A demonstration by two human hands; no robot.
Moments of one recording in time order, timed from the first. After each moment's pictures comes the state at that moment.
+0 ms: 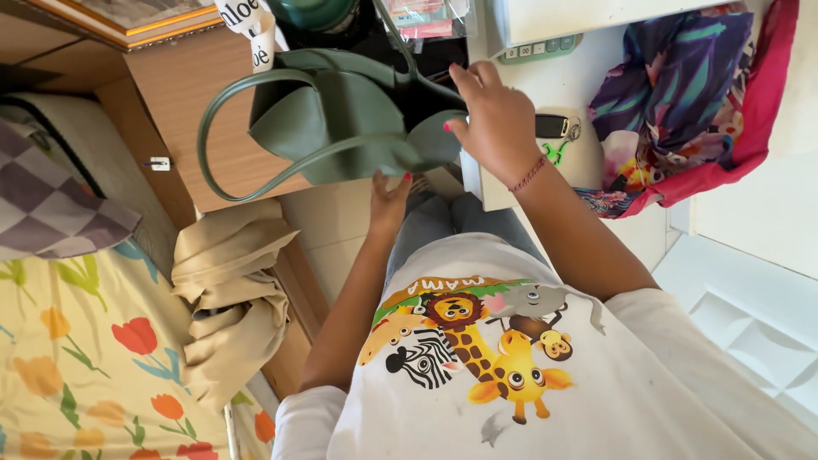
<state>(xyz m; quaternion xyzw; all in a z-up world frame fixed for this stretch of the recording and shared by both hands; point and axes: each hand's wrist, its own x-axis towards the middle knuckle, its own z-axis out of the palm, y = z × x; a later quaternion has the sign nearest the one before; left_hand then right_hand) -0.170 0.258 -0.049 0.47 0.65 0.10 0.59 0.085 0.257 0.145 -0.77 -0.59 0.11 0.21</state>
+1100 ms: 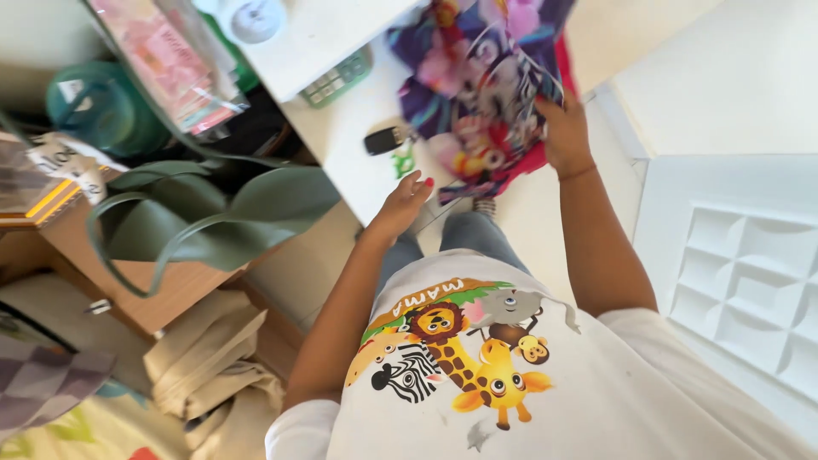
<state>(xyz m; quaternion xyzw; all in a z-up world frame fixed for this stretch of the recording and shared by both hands) 0.048 0.147 0.000 0.60 0.34 -0.18 0.70 0.314 -0.081 -0.009 -0.79 -0.11 0.18 0.58</state>
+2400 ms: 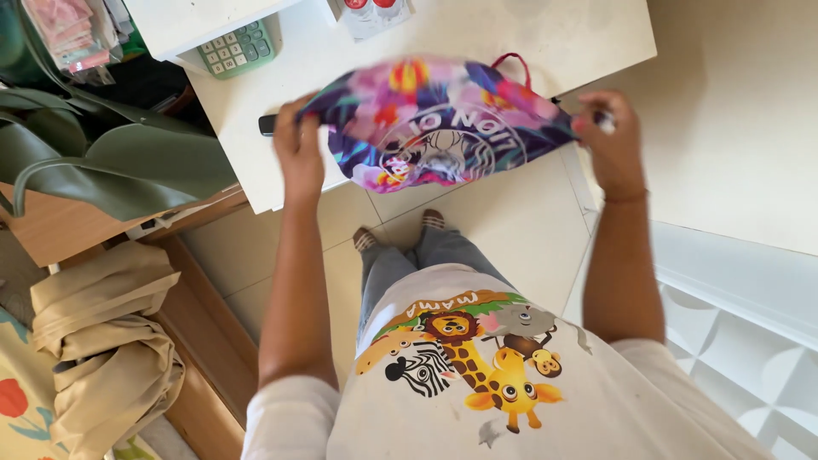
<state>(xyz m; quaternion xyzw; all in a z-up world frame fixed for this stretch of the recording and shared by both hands) 0.173 0.071 0.079 0.76 0.31 0.34 0.46 0.481 -0.275 0.067 -0.65 -0.17 0.30 0.67</state>
